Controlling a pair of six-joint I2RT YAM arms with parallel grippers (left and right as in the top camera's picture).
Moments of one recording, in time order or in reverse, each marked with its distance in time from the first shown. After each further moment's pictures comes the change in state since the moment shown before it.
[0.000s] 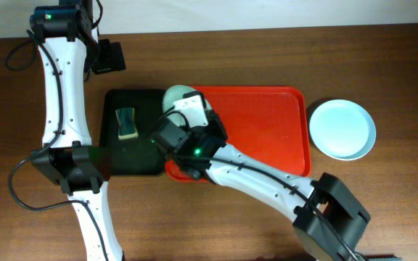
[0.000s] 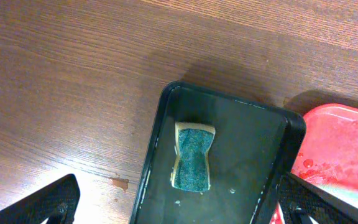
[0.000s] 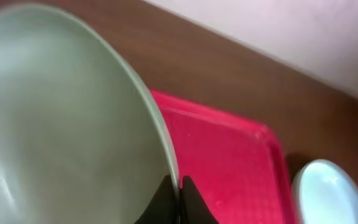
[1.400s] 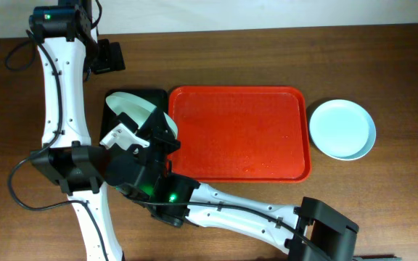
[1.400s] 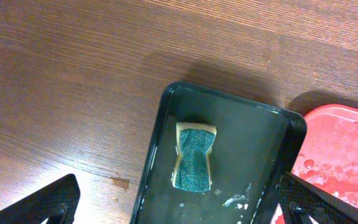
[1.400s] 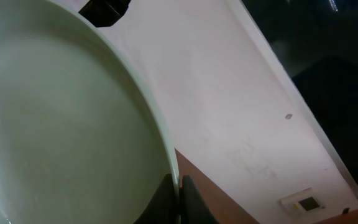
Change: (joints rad) left arm 0.000 0.000 0.000 0.000 0.000 0.000; right arm 0.273 0.000 -0.008 0.730 0.288 -0.973
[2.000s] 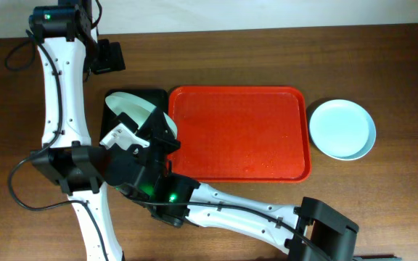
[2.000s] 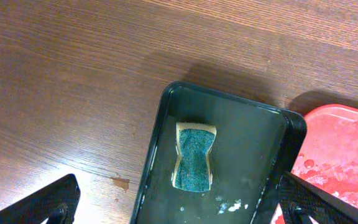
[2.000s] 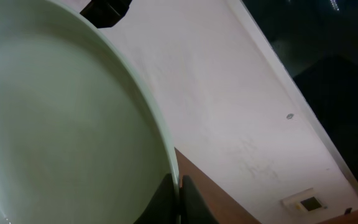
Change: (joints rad) left arm 0.000 0.000 0.000 0.000 0.000 0.000; right arm 0.000 0.000 0.000 0.000 -0.003 0.007
